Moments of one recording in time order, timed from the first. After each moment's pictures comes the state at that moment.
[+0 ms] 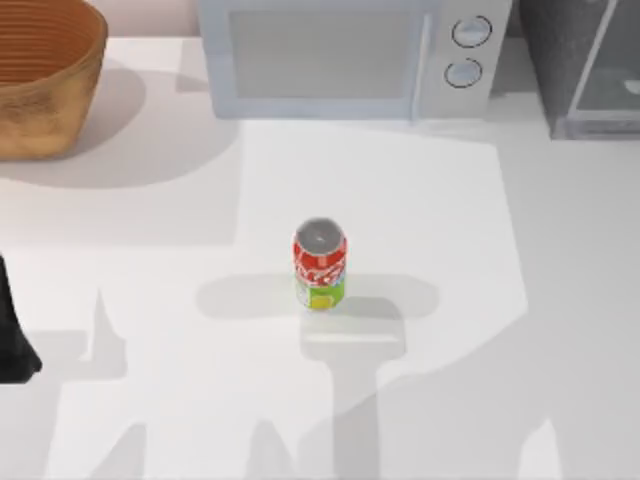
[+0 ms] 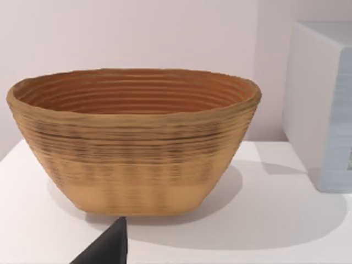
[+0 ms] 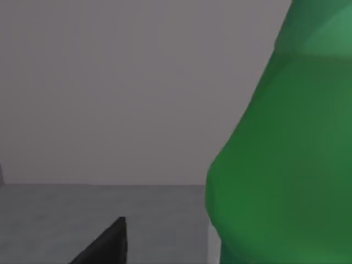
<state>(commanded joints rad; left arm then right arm) 0.00 0.00 0.00 0.00 0.00 0.00 -0.24 2.33 1.35 0.98 -0.21 0.00</state>
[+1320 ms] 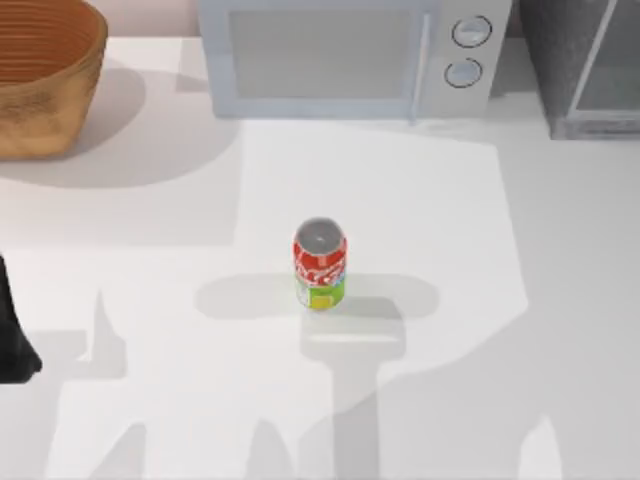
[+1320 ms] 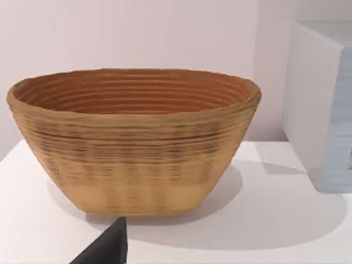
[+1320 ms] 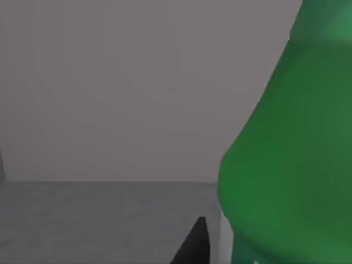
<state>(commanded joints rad) 0.00 0.00 0.00 0.00 0.00 0.00 -0.25 2.33 1.35 0.98 -0.21 0.00</state>
